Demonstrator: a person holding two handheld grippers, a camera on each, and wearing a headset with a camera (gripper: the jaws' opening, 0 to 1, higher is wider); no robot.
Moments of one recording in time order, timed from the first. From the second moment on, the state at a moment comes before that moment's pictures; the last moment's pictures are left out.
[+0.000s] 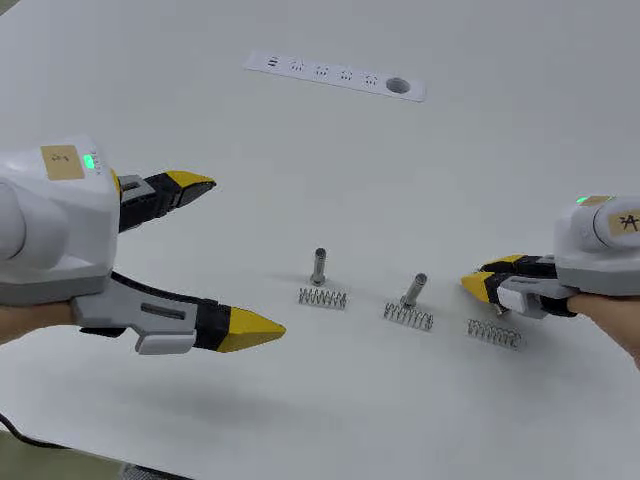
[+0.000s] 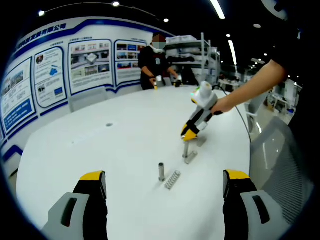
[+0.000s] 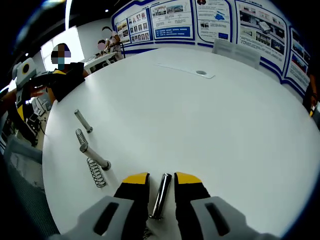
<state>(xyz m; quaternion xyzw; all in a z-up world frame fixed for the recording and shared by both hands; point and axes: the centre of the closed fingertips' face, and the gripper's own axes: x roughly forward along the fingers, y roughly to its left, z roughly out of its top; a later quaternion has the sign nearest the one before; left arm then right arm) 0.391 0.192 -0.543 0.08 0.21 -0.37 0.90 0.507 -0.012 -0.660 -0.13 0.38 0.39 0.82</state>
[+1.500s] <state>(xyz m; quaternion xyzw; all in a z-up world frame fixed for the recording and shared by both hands) 0.395 0.197 -0.528 0.07 0.20 -0.36 0.91 0.505 -0.021 -0.645 -0.13 0.35 0.34 0.86</state>
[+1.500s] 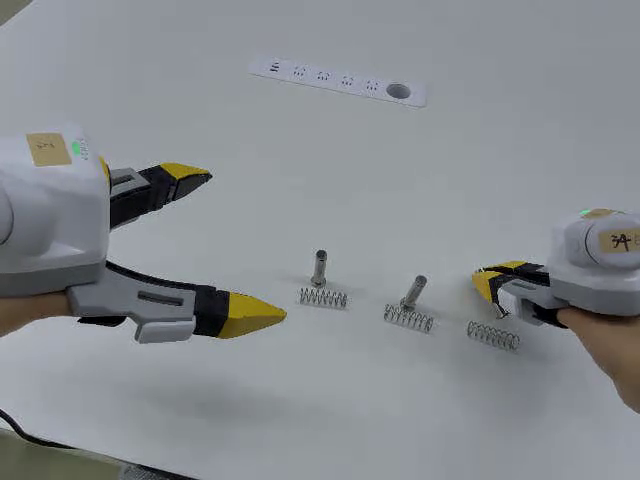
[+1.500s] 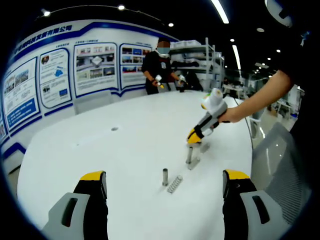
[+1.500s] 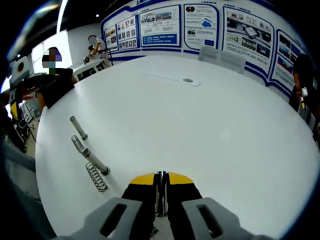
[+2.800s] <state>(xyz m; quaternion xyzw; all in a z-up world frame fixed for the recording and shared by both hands) 0.387 0.178 -0.512 0.07 0.19 -0.38 0.90 0.481 -0.041 -0.614 -0.07 0.25 0.34 0.91</state>
